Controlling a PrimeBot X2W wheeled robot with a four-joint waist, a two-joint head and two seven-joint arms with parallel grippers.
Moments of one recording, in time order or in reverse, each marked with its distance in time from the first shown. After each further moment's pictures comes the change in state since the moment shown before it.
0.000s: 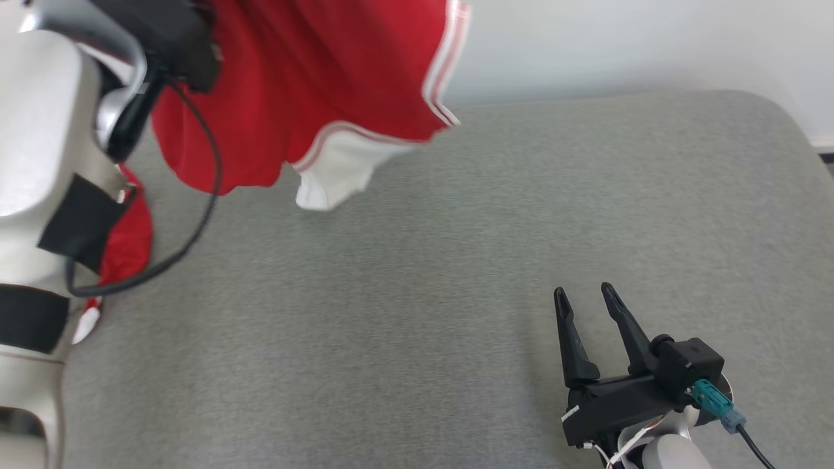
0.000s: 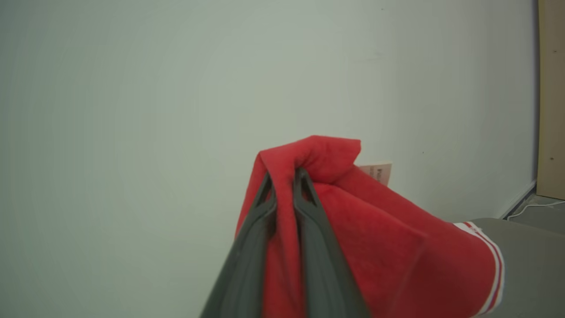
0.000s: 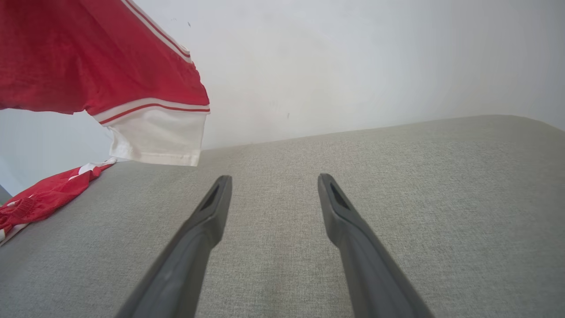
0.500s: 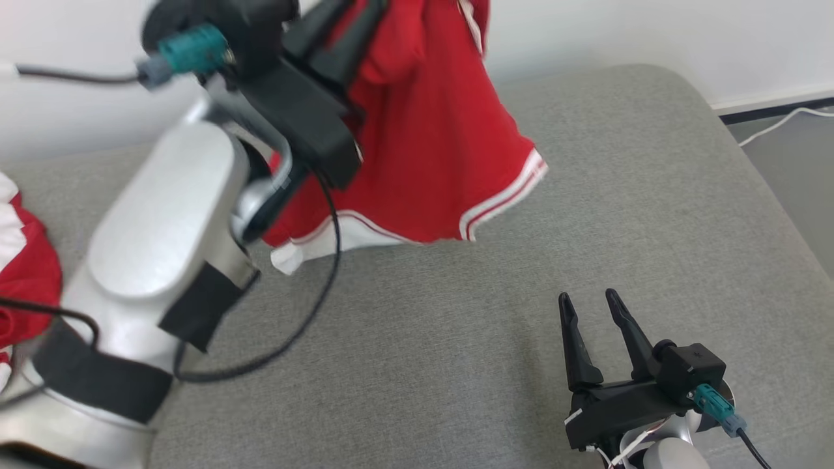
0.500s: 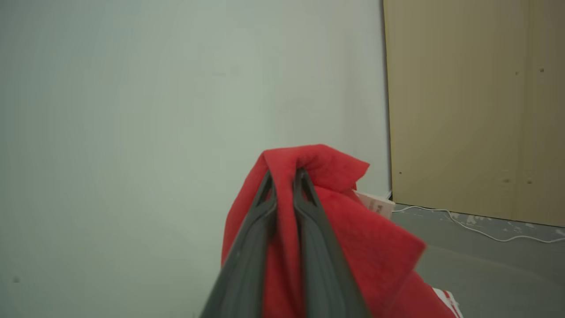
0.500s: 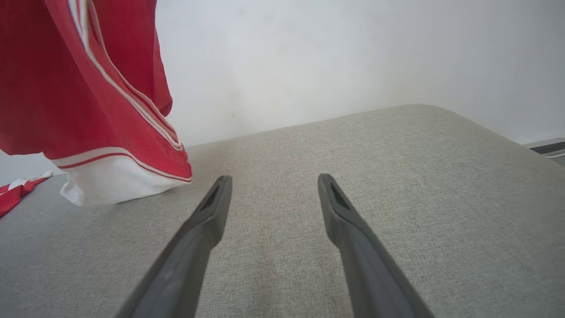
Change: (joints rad) left arm 0.167 -0.106 -0.105 -0.246 -0.081 0.030 0.015; right arm -0.001 -0.001 -0.014 0.042 0.004 0.000 -0.025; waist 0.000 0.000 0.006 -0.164
